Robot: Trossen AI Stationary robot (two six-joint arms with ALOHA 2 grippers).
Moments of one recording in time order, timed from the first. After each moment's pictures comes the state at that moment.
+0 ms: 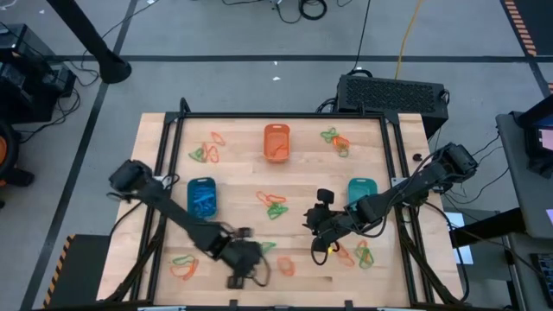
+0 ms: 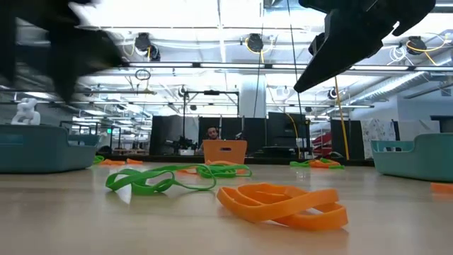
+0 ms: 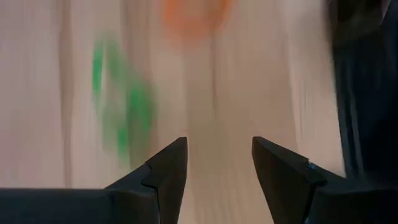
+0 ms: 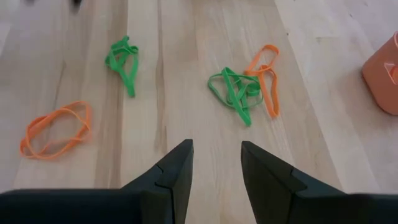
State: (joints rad) left arm -0.61 1.79 1.20 -0.51 -0.04 -0.56; right arm 0.45 1.54 0.96 -0.31 0.44 0.41
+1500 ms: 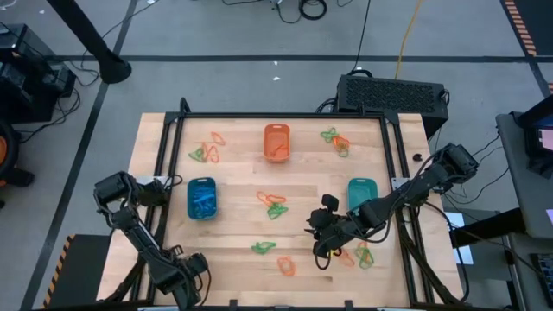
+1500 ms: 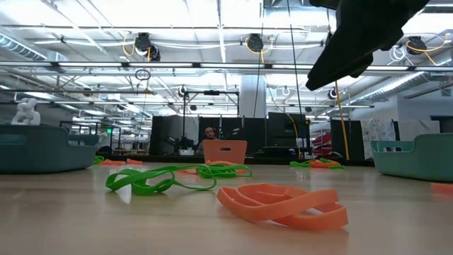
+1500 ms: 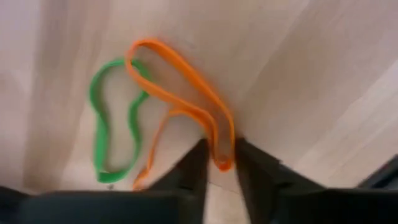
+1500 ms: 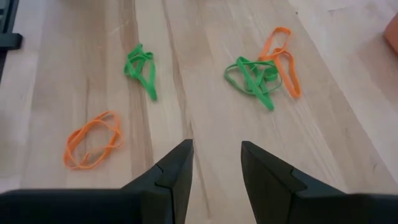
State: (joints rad) left arm -1.02 1.83 1.10 -0.87 0.17 -1.49; right arm 0.51 1.54 0.96 -0.32 0.45 0.62
